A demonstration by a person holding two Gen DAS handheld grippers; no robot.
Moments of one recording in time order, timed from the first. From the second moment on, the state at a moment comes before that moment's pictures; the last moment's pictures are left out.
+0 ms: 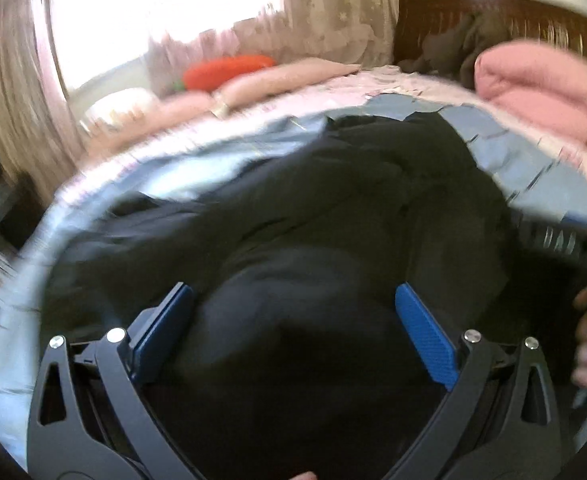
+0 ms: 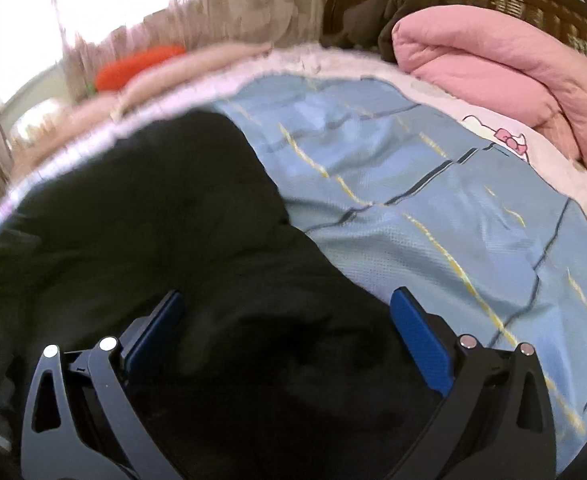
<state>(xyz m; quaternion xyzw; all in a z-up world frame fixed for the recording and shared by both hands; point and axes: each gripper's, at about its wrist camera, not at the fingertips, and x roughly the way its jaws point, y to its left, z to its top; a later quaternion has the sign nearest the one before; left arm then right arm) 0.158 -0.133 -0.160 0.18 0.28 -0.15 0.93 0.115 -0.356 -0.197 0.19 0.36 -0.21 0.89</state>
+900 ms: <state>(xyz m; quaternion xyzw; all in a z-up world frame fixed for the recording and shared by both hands) -0.015 0.003 -0.092 -0.11 0.38 -0.03 0.92 -0.034 -0.299 -0.140 0.33 0.42 0.00 0.84</state>
